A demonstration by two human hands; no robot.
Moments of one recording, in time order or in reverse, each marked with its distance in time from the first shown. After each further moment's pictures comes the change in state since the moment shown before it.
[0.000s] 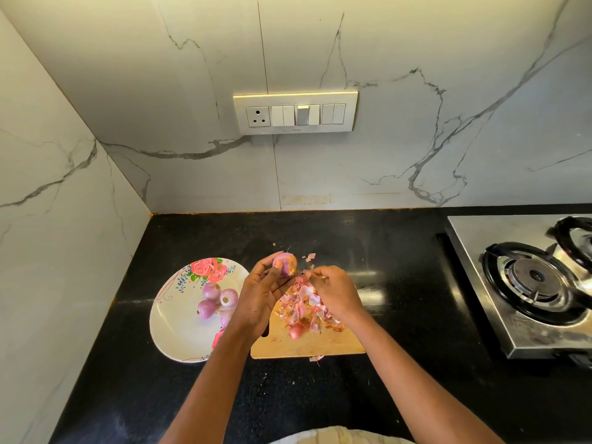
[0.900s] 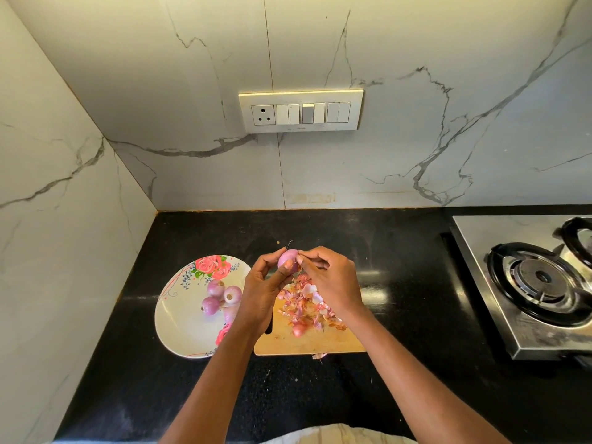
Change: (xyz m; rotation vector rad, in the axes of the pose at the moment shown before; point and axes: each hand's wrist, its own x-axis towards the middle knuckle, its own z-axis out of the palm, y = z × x) left_hand -0.002 -0.001 0.003 0.163 0.046 0.143; right_hand -0.016 -0.042 -0.008 0.166 0.164 -0.293
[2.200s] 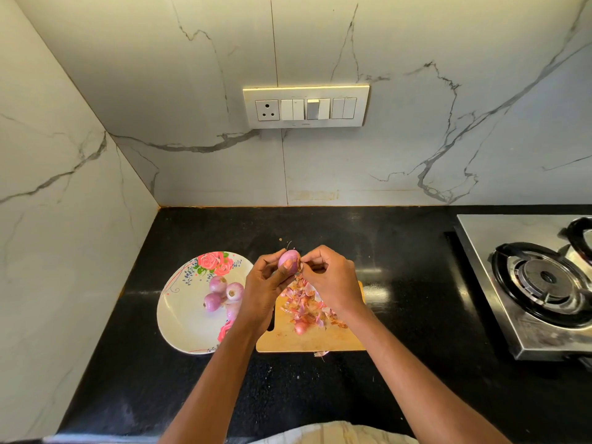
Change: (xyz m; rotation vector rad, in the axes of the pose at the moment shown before) left_hand 0.002 -0.005 -0.006 -0.044 0.008 -0.038; right_hand 0.000 0.007 0.006 -0.031 -0.044 0.032
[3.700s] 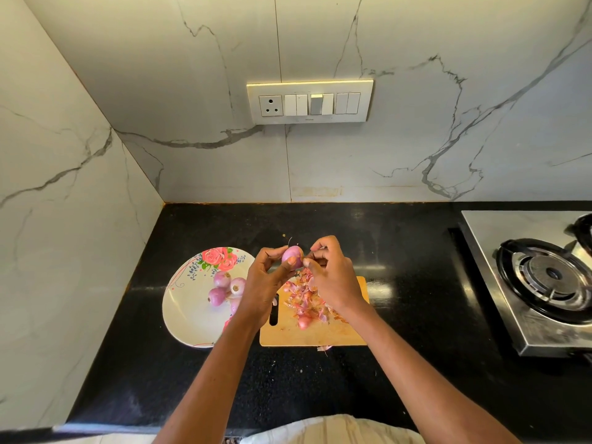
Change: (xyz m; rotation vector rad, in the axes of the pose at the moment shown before) left_hand -0.001 0.003 -0.006 0.122 -0.004 0.034; right_hand -0.006 -0.009 0.002 -0.014 -0.035 0.060
